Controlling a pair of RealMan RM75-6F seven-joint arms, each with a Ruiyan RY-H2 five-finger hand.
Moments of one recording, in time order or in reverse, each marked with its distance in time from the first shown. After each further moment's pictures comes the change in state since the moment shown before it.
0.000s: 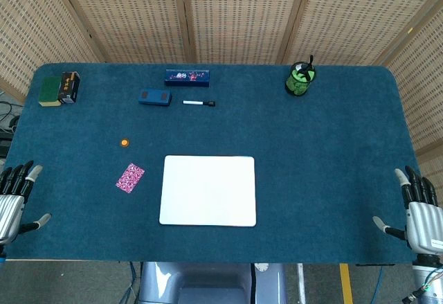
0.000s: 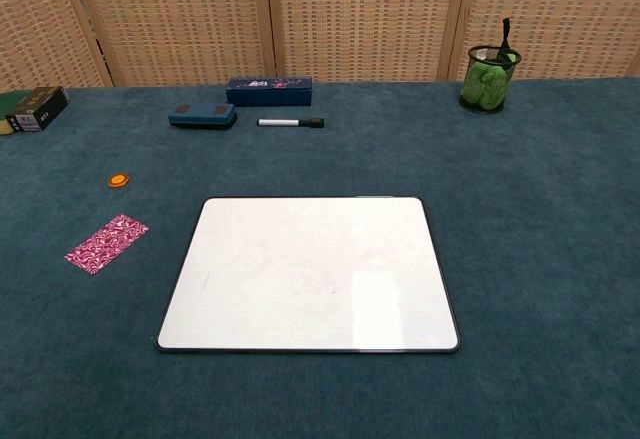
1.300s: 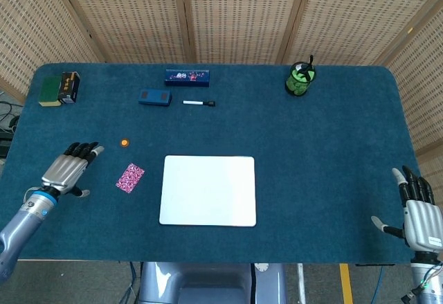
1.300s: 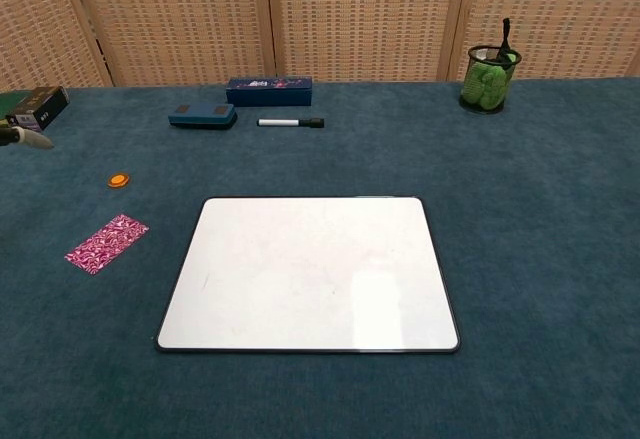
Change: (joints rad) left arm -0.431 0.005 -0.093 0.028 -0.260 -0.713 0.147; right arm 0.012 0.008 0.007 -0.017 0.026 -0.037 -0.011
